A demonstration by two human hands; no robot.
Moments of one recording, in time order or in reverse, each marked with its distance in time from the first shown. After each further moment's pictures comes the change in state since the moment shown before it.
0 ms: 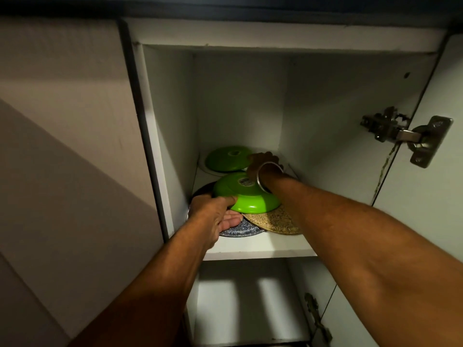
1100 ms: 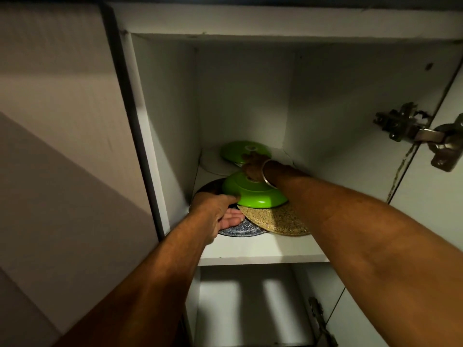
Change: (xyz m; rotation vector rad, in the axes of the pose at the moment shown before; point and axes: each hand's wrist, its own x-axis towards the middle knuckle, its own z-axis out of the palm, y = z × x) left_hand 0.021 0.005 0.004 0.155 -0.051 -0.082; right_hand 0.027 -0.006 -0.001 -0.491 -0.163 -0.383
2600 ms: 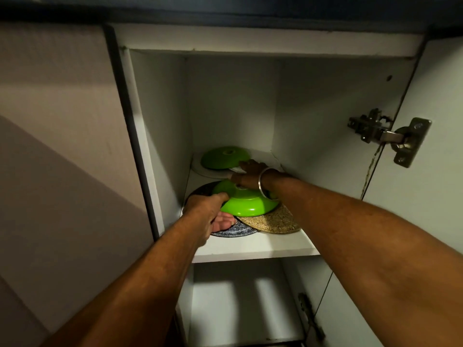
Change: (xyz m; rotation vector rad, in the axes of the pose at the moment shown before) left_hand -0.013 0.000 0.001 0.061 0.063 0.024; right_hand -0.043 -0.001 0.014 0.575 0.095 0.232
